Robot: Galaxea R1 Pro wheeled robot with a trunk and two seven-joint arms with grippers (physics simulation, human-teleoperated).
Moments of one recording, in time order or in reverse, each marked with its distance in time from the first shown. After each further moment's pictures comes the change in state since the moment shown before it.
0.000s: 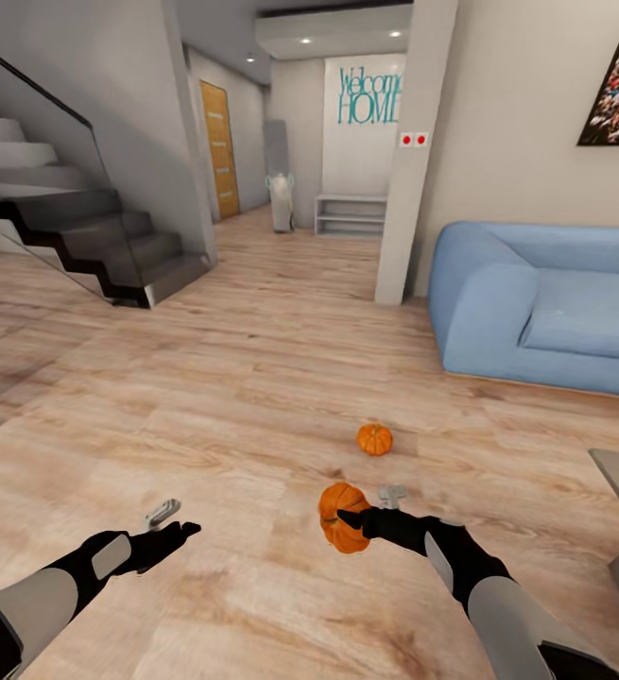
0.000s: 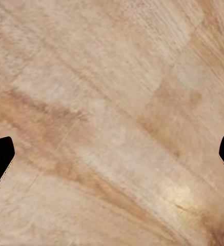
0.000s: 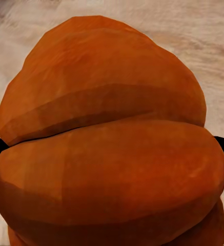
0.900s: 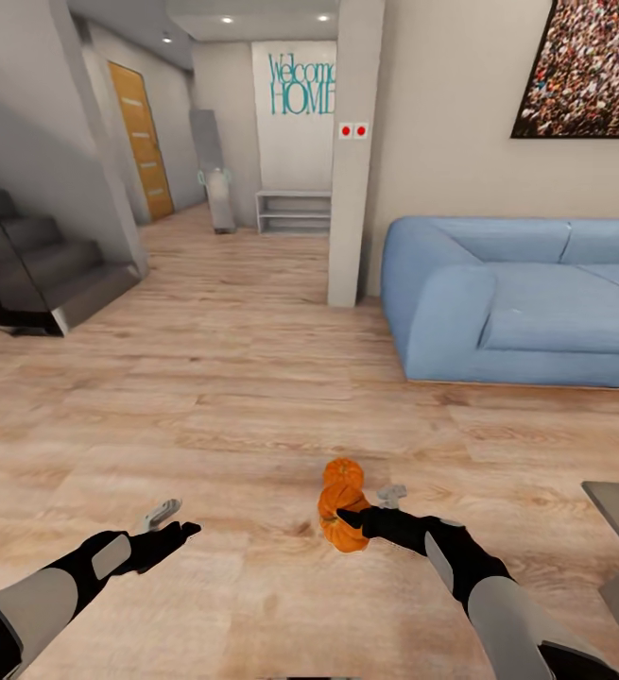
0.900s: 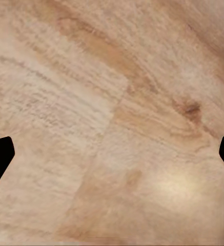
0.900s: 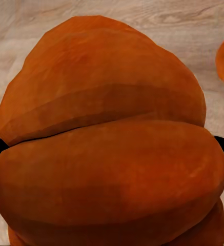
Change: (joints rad) left arm 0.000 0.000 0.000 0.000 0.000 0.000 0.000; right arm 0.000 0.000 -0.002 0.000 -0.004 -0.008 0.007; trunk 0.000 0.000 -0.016
